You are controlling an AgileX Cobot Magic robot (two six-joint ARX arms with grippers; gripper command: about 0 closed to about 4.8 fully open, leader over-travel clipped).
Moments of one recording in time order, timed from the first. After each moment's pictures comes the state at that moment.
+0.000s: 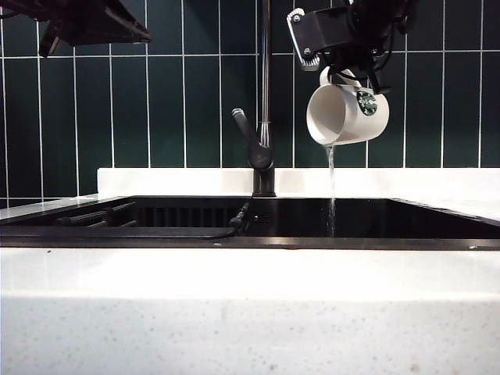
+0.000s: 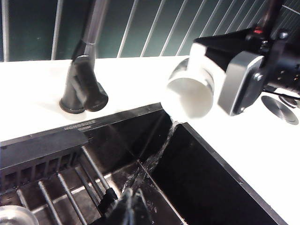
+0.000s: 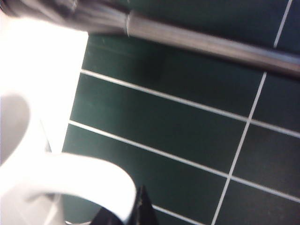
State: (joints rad) left arm -0.18 1.24 0.95 0.08 0.64 -0.20; right arm 0.33 1.68 1.39 0.10 0.10 -1.78
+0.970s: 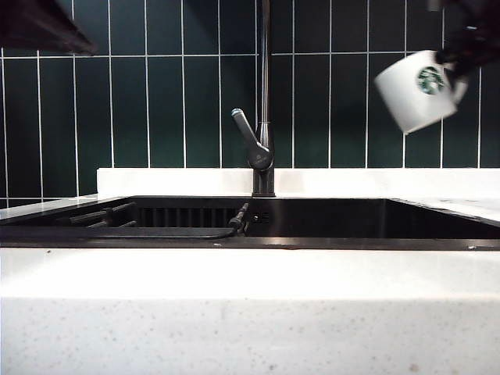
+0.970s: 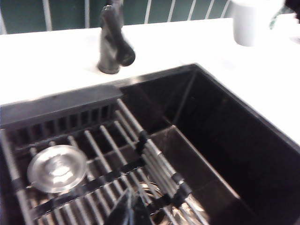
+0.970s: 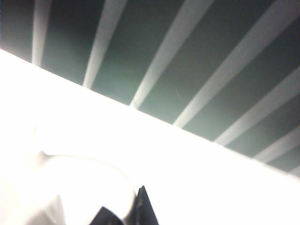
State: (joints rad) left arm -0.18 0.89 0.69 -0.07 0.49 -0.02; right arm -0.08 1.55 1.28 0.00 -0.04 -0.45
